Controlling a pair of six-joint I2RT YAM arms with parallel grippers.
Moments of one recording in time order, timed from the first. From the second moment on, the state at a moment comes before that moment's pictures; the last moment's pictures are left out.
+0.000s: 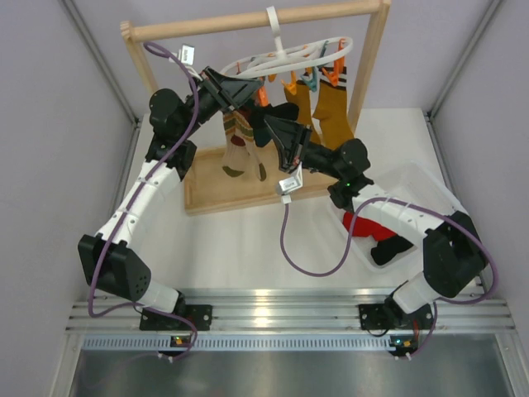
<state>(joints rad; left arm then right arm) -0.31 1.49 1.47 0.40 0.55 -1.00 0.65 1.52 1.08 0.93 -0.67 -1.55</state>
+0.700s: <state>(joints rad) -0.31 1.50 1.47 0.41 0.56 -1.02 0.65 1.54 1.08 0.89 -0.67 -1.55</state>
